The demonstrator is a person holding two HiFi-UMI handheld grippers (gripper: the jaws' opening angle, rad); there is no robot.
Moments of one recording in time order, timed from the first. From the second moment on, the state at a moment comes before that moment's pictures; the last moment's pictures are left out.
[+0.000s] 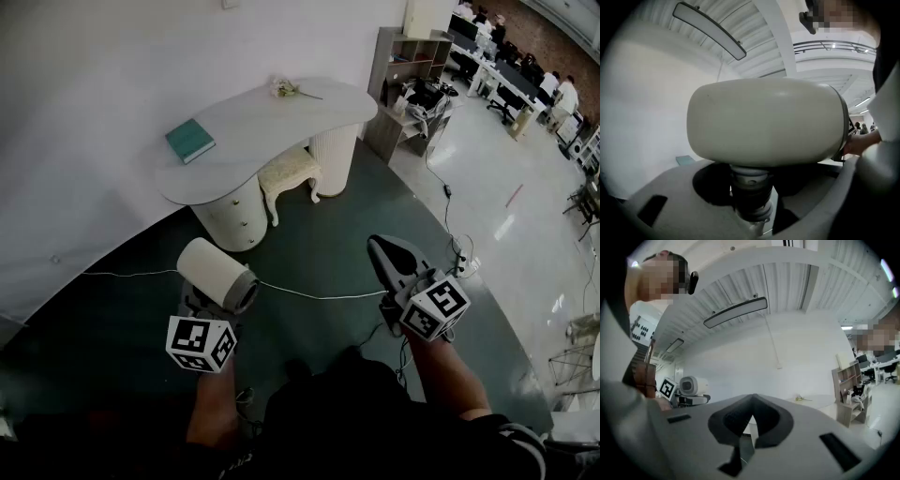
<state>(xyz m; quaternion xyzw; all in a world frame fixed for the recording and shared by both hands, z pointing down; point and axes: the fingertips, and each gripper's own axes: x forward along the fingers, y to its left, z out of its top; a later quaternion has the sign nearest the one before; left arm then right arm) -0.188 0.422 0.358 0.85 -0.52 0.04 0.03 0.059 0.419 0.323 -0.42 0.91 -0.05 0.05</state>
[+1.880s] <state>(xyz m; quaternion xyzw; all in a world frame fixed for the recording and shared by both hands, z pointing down) -0.226 0.381 0.390 0.85 -0.53 0.04 0.06 -0.006 0.378 0.351 -0.35 0.94 -0.05 0.01</state>
